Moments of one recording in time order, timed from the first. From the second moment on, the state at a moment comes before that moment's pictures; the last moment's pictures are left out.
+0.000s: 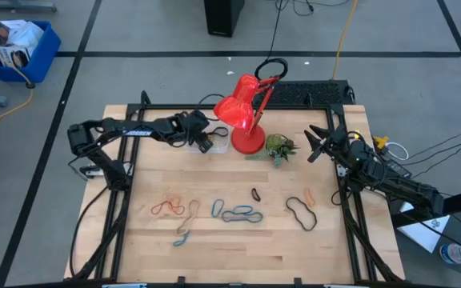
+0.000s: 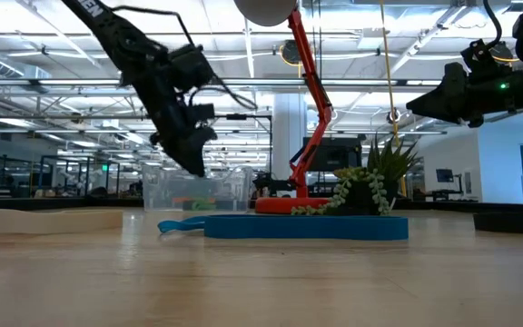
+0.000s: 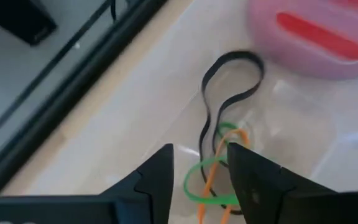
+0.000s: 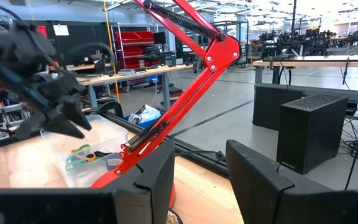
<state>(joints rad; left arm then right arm) 0.45 1.58 0.89 -0.22 -0.26 -0.07 -0.46 0.07 0.02 0.10 0.29 0.06</state>
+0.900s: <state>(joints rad) 0.13 1.02 0.89 -0.71 -0.08 -0.22 -0.46 0.07 0.02 0.10 0.29 0.07</state>
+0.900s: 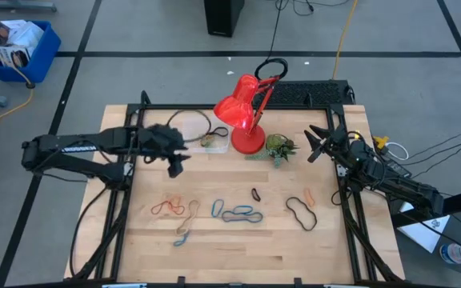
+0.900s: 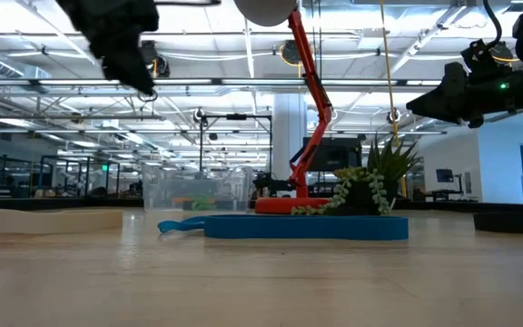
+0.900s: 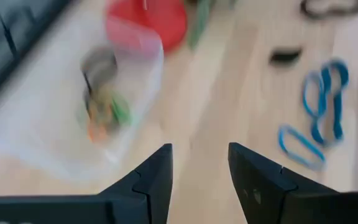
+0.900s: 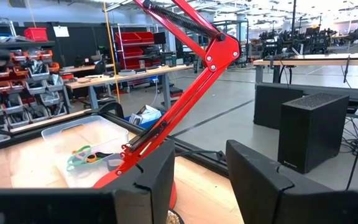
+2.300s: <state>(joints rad) -0.18 1.57 0.86 -0.92 0.08 -0.85 -0.46 0.07 0.02 0.10 0.29 0.09</state>
